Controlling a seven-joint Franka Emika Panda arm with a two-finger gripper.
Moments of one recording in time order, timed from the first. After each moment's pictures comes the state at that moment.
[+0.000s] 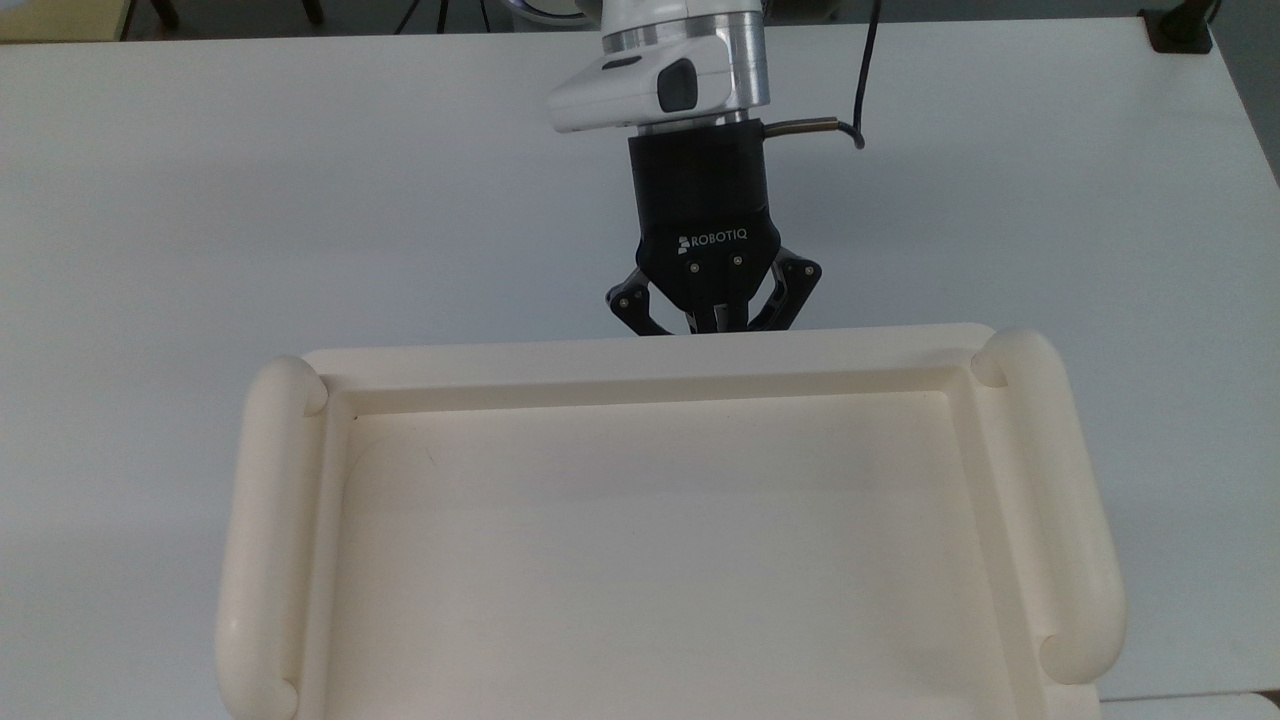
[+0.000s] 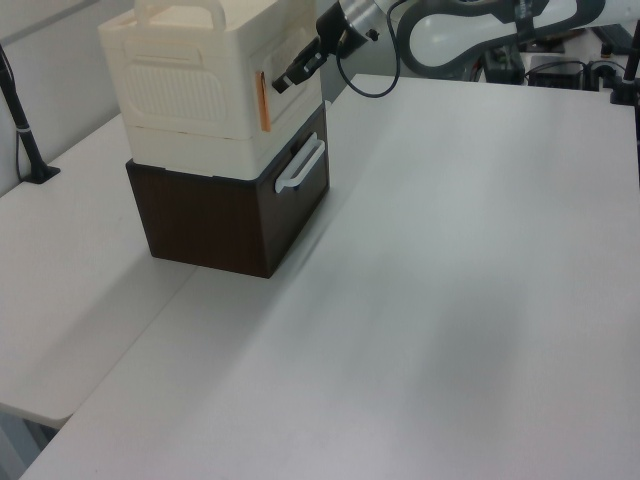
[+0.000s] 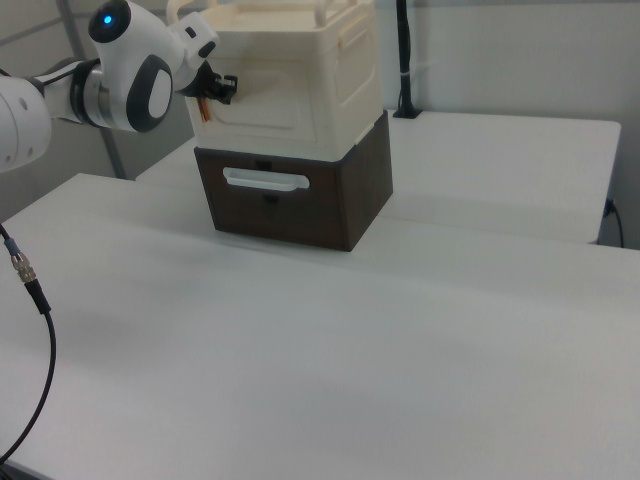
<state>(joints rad) 0.31 0.45 -0.14 -1.38 0.14 2.72 -0.12</state>
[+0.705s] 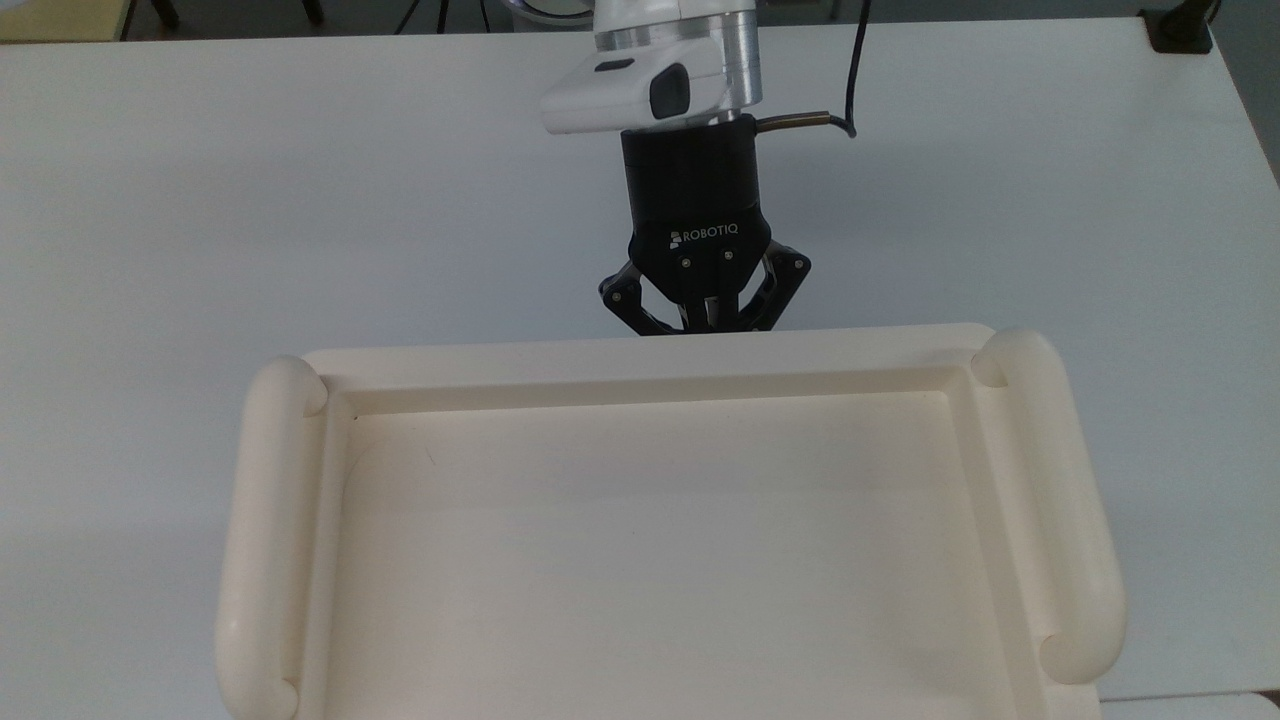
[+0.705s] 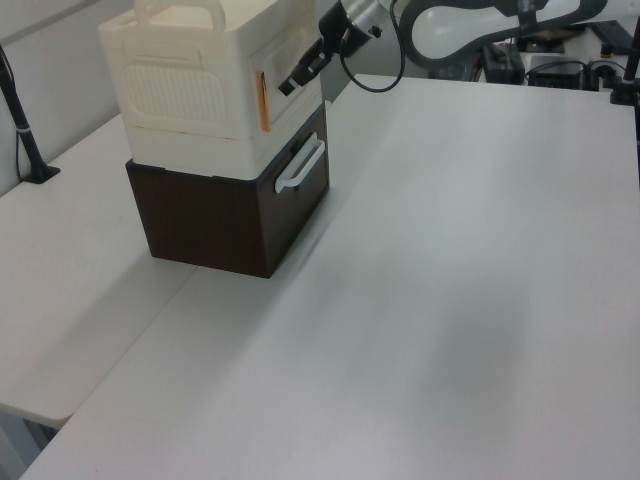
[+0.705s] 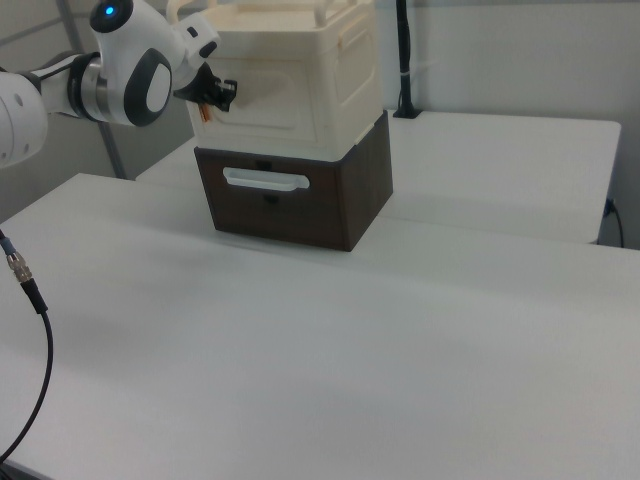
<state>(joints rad) 0.31 0.43 -0.14 -1.38 0.14 2.60 -0.12</state>
